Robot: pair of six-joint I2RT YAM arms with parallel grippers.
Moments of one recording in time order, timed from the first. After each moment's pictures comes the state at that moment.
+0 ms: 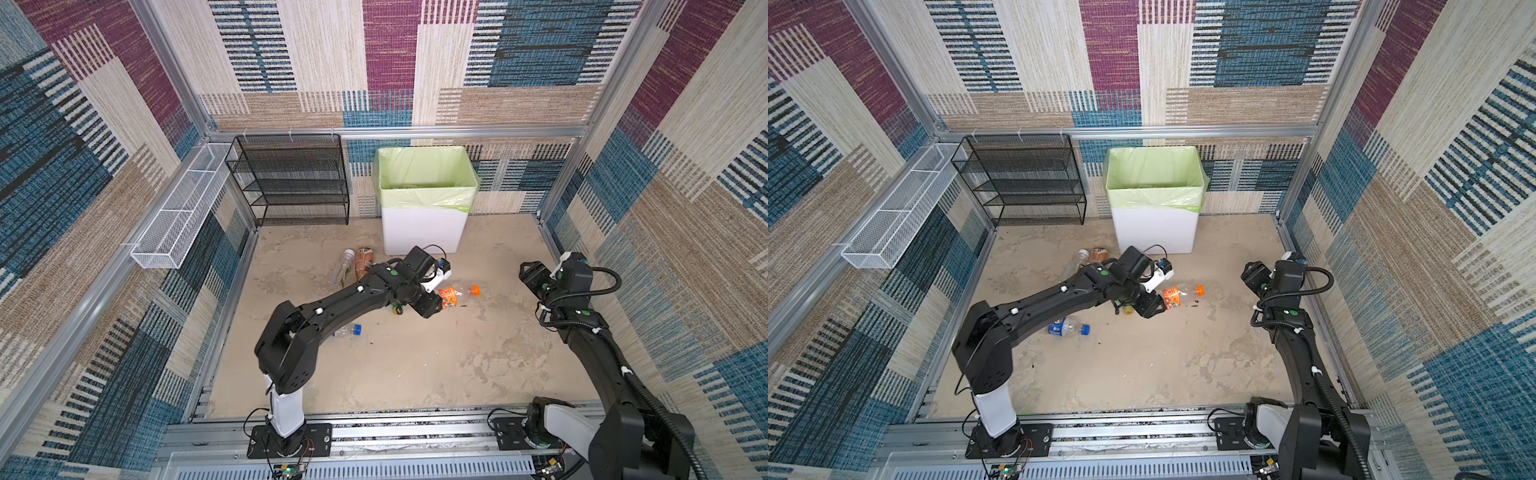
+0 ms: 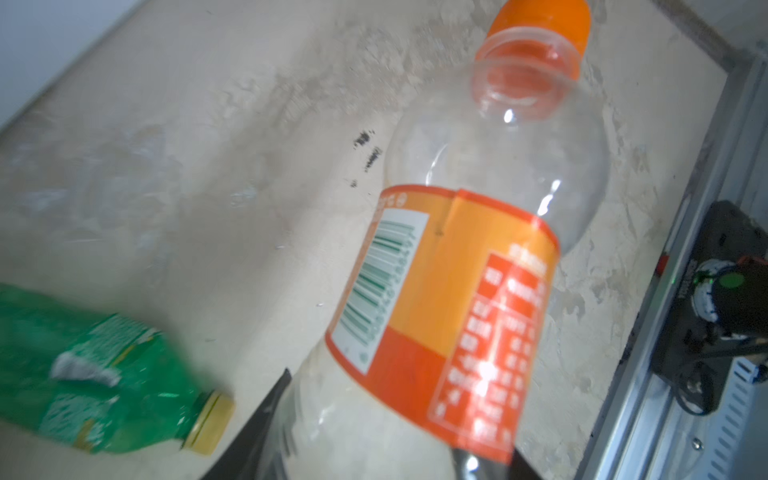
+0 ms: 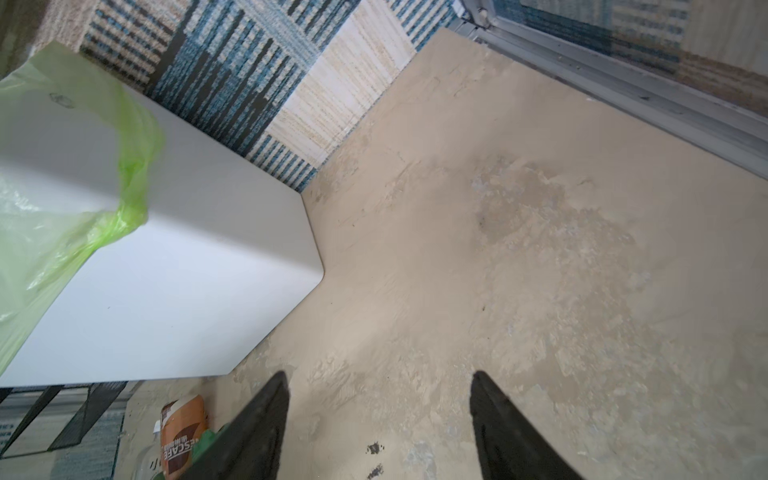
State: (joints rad) left arm -0.79 1.78 1.48 -0.61 0.19 0.01; right arm -0.15 1.10 0.71 -0.11 -0.15 0.66
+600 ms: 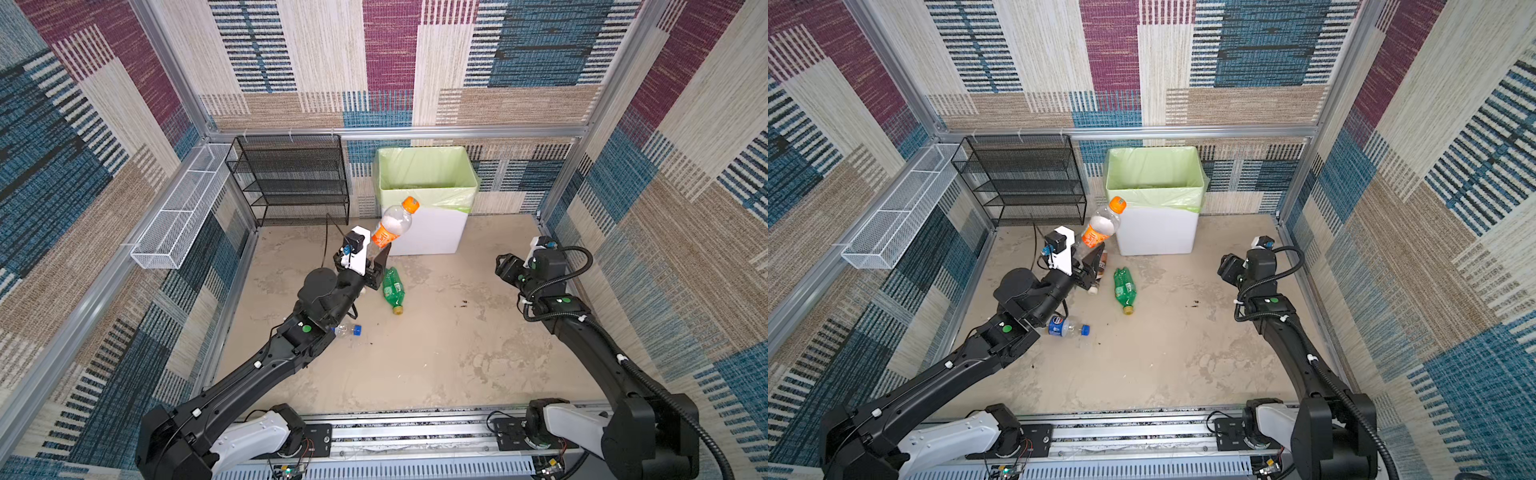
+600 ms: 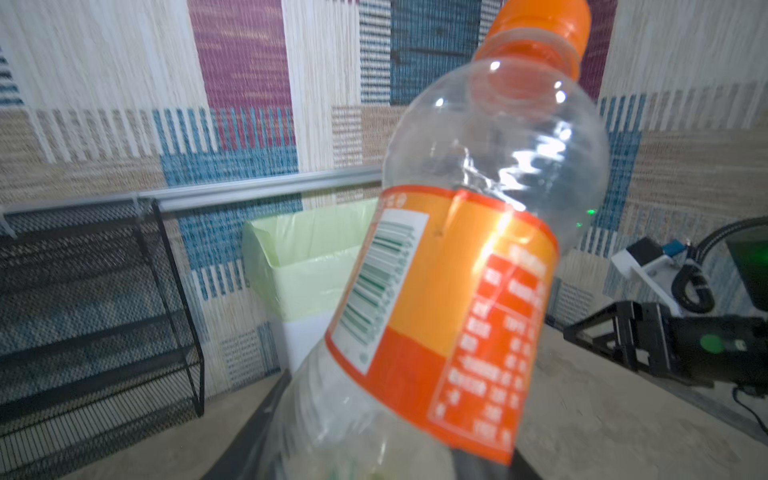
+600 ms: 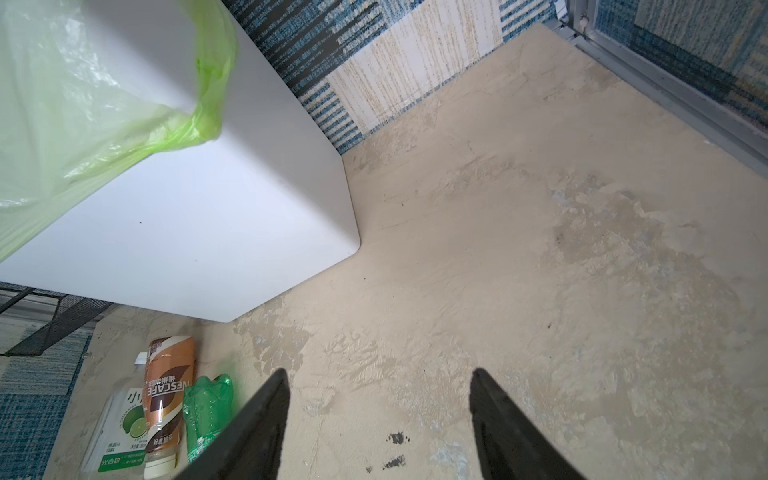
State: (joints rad) left arm -0.70 1.08 0.85 0.46 -0.19 0.10; right arm 0.06 1.16 0.81 -0.13 0.01 0.55
